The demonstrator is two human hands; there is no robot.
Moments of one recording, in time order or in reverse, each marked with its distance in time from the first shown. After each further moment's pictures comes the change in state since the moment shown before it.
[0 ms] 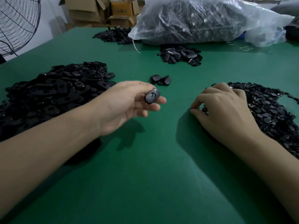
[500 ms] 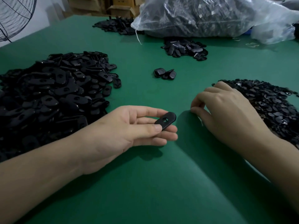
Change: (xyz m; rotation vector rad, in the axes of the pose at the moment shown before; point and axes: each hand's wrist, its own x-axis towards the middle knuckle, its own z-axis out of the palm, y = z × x) left_hand -0.050 -0.039 0.000 -0.121 -0.212 -0.022; right_hand 0.000 -0.010 -0.002 -0.013 -0.074 -0.166
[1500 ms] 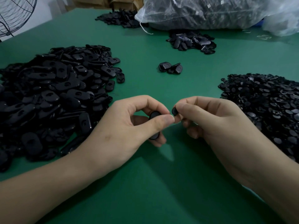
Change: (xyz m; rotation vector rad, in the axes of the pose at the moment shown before) left_hand 0.000 -0.012 0.007 0.248 0.263 0.314; right_hand -0.021 -0.057 0.003 1.439 -0.106 0.358
